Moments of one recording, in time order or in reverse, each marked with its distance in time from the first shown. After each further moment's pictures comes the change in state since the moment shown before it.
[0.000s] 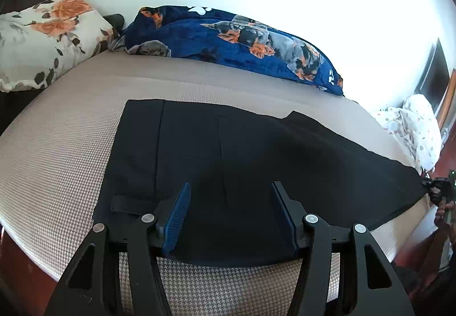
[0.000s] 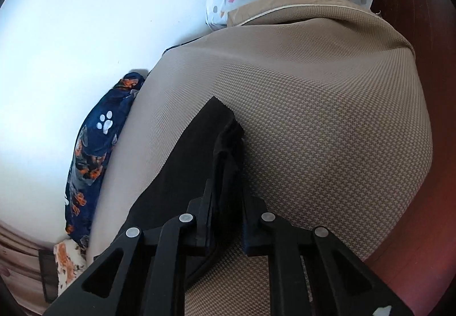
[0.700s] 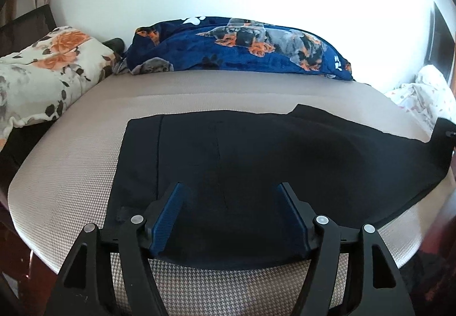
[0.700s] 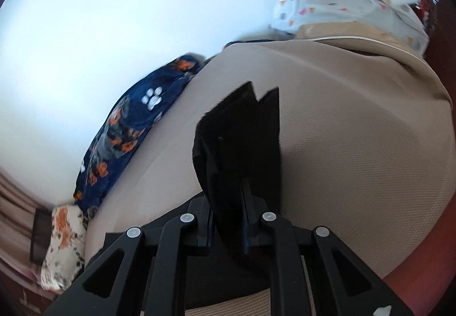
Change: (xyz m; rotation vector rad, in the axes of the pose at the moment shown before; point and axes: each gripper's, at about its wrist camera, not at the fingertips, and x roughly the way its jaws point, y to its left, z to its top) left arm 0.003 -0.027 -0.002 0.138 -0.021 0.138; right arm -0.009 0.112 -0.026 -0.252 0.014 0.097
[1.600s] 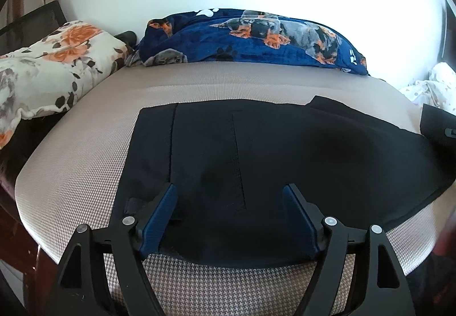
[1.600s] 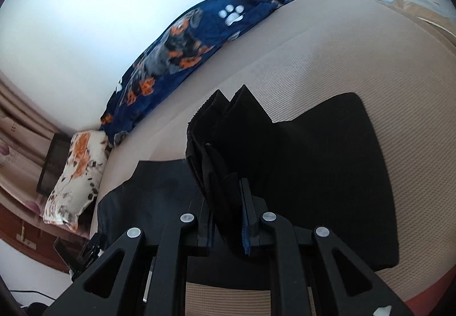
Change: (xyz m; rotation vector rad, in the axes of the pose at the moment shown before) left arm 0.008 0.005 -0.005 -0.017 0.026 0.066; right arm 0.069 0.126 -0.083 -0.213 0.264 0.155
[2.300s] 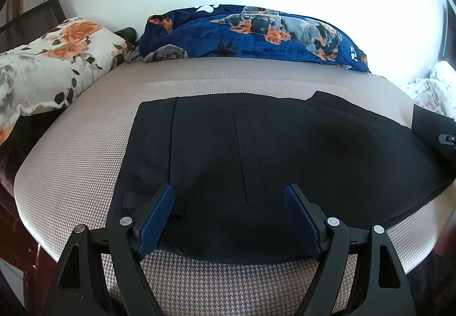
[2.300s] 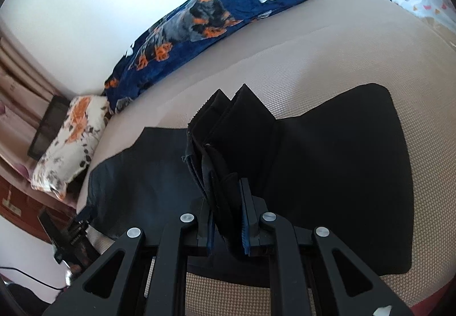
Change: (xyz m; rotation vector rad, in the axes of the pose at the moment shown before) left arm 0.004 -0.001 -0.004 -0.001 0.015 0.002; right arm 0.035 0.043 -0.022 -0.159 0.077 -0.035
